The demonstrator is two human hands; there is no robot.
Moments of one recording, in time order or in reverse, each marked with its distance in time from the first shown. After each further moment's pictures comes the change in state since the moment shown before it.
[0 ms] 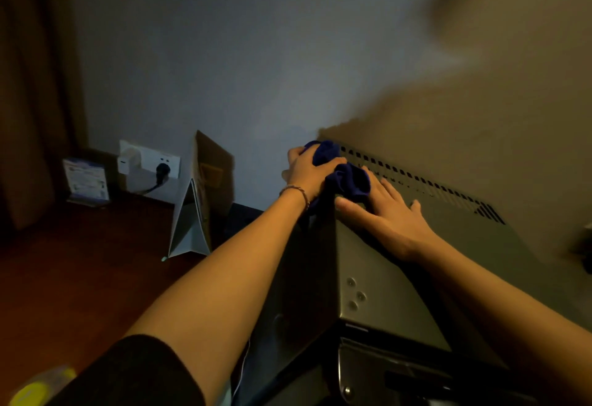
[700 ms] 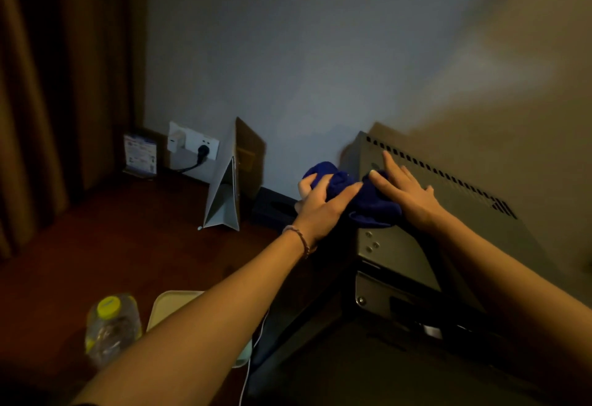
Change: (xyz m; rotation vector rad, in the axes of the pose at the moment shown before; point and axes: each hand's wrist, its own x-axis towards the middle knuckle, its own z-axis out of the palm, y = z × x) left_hand -0.135 -0.013 -0.031 -0.078 -0.089 -0.077; right_hand -0.013 -0.008 -0.007 0.113 -0.031 0.002
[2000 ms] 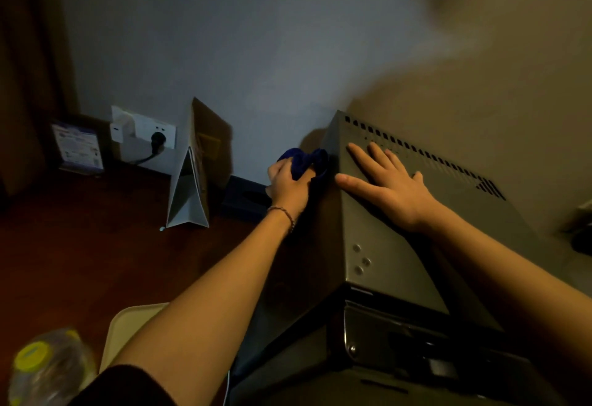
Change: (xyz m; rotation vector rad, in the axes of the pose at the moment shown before) left_hand 0.086 -0.040 0.015 0.006 0.274 -0.087; right_hand 0.010 0.003 0.002 -0.210 -0.073 0.029
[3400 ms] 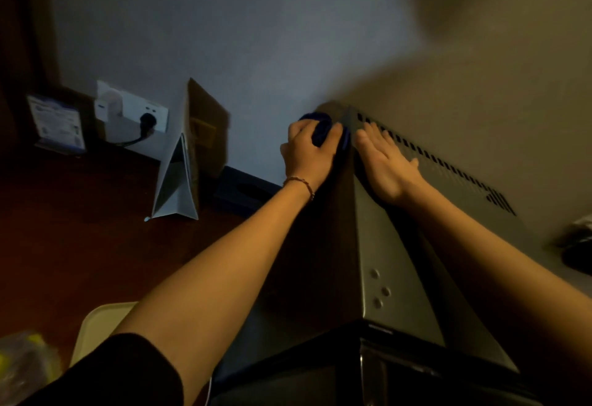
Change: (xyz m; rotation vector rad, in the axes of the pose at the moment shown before) left_hand 0.040 0.033 0.022 0.030 0.070 0.189; right_hand 0.063 -0.021 0.001 0.063 0.111 0.115
